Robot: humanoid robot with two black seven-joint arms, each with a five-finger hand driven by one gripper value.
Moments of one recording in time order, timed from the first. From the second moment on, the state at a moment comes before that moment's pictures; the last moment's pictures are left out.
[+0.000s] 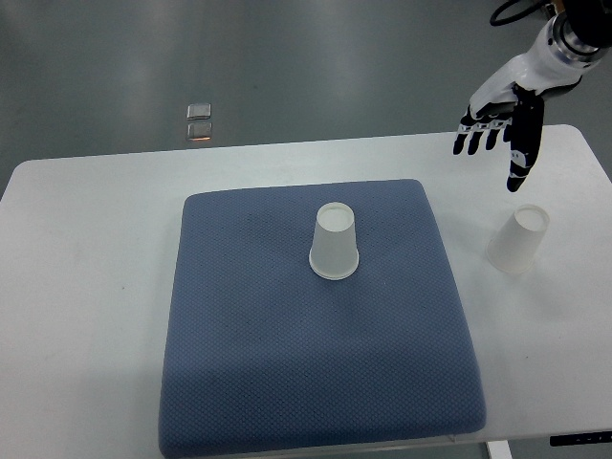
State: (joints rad) left arm -0.02 0.00 -0.01 -0.18 0.12 -0.06 0.13; right arm 2.35 -0.38 -1.22 1.36 -0.25 0.61 -0.01
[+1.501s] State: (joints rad) left arm -0.01 0.00 -0.01 -0.18 0.12 -0.06 0.14; right arm 1.70 -0.37 -1.24 1.02 -0.24 0.20 -0.02
